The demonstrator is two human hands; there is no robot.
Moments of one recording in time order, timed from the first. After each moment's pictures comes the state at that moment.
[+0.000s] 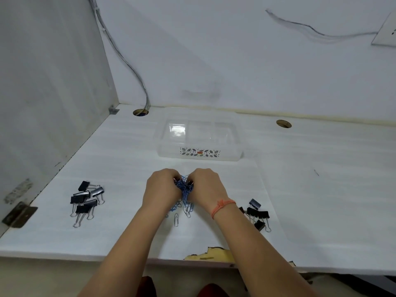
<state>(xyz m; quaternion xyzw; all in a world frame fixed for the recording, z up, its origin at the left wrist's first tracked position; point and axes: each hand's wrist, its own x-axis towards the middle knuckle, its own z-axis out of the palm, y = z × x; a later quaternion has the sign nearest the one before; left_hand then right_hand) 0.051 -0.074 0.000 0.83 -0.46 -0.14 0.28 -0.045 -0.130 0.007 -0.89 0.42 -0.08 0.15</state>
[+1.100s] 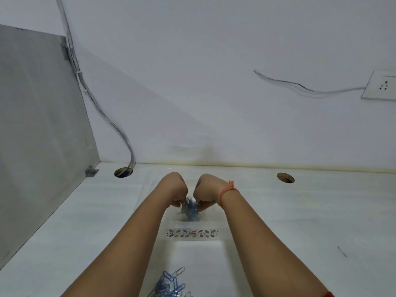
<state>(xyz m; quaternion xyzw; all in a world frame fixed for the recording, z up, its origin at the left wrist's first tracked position) 0.110 -0.269 0.075 0.79 -0.40 -0.35 0.30 0.010 -0.316 0.082 -0.78 0.52 0.00 0.35</state>
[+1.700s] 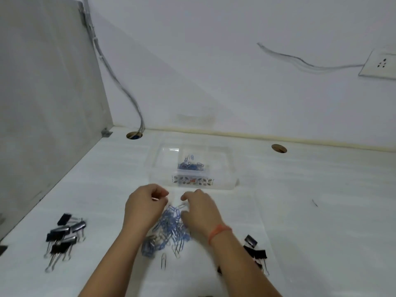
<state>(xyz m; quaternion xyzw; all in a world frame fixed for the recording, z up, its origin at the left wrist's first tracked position) 0.072 -0.094 0.015 0.80 -0.38 -0.19 0.43 -0.046 -0.165 0.003 -0.87 0.43 -0.09 0.24</state>
